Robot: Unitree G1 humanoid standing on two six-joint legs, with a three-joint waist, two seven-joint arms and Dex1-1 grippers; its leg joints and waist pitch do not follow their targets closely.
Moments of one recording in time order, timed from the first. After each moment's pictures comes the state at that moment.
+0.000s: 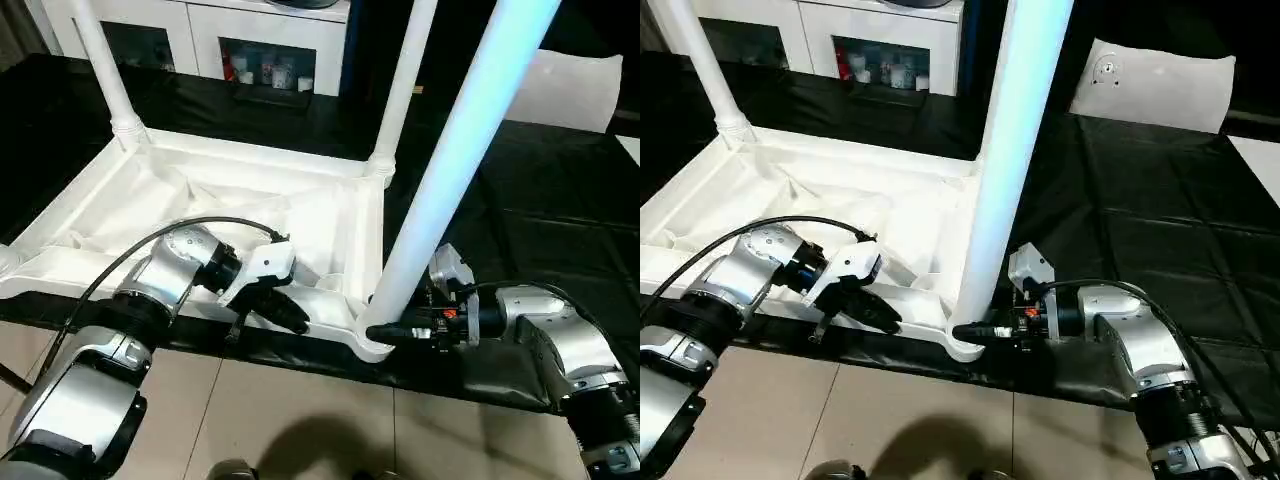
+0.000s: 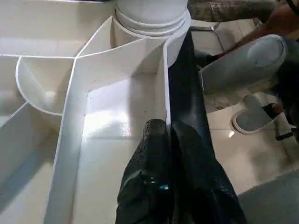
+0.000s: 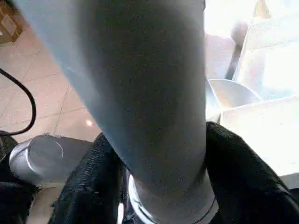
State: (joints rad) left arm -0.77 0.42 -0.39 0.78 0.03 -0.07 -1.58; right arm -0.36 -0.47 0.17 0.25 0.28 0.30 1.32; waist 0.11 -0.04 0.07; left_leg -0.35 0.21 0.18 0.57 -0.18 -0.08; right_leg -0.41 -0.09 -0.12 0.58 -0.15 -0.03
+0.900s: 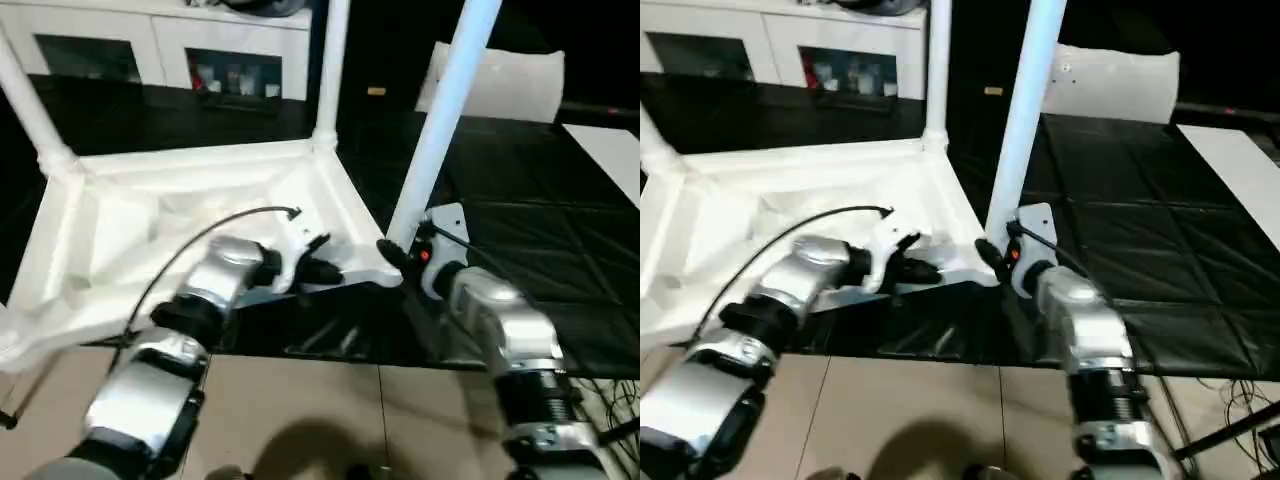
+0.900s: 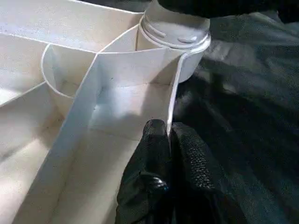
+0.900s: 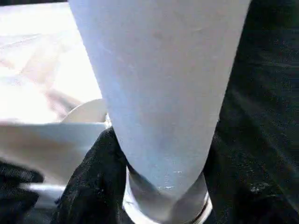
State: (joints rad) left arm -0.80 0.14 -0.20 0.88 0.04 0.27 -0.92; right arm -0.44 -0.06 -0.07 0.30 0.08 0.49 0.33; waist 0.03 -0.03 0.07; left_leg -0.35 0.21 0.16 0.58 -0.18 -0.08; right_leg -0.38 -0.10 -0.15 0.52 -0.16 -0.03
